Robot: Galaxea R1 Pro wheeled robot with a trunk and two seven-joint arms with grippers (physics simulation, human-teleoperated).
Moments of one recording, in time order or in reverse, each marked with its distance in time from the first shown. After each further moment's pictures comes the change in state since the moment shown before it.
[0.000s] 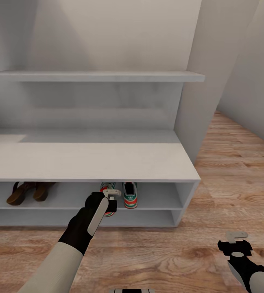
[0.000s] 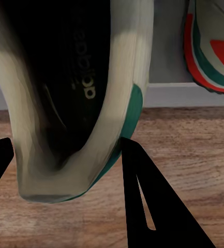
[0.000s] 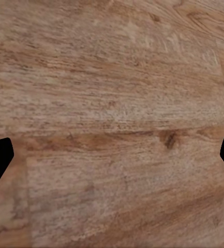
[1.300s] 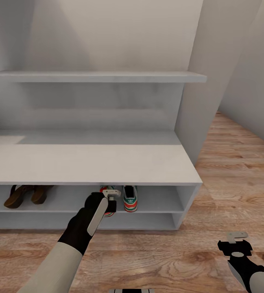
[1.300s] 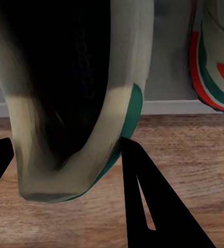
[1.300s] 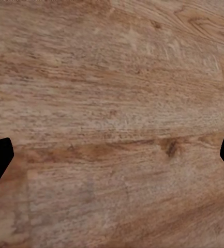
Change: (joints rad) left arm 0.000 0.004 0.000 0.004 0.000 0.000 0.000; right arm 0.000 0.000 0.000 0.000 0.000 0.000 0.000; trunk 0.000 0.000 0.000
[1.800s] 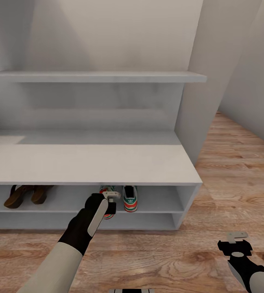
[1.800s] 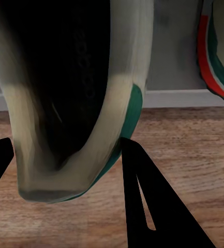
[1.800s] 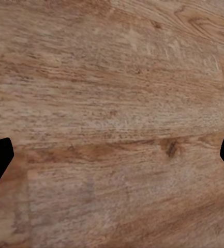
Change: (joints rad) left arm 0.000 0.001 0.000 0.027 -0.001 0.000 -0.001; right arm 0.000 0.000 0.000 0.000 0.000 0.000 0.001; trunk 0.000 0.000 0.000
